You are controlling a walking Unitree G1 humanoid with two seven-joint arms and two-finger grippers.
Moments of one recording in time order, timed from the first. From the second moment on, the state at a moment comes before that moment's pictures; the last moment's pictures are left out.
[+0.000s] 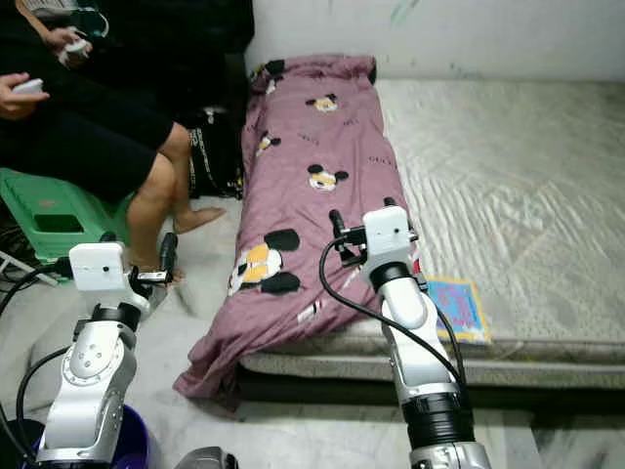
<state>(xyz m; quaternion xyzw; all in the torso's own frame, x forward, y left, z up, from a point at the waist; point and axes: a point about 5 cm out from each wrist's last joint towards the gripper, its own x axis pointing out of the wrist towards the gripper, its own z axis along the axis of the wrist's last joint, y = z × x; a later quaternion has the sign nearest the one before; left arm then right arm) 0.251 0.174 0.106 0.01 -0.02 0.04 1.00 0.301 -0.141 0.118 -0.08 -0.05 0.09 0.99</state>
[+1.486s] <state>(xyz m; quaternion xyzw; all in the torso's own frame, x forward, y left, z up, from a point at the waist) 0.256 0.171 0.097 0.01 -0.01 0.08 1.00 0.322 -0.121 0.120 -0.07 -0.05 0.14 0.99</state>
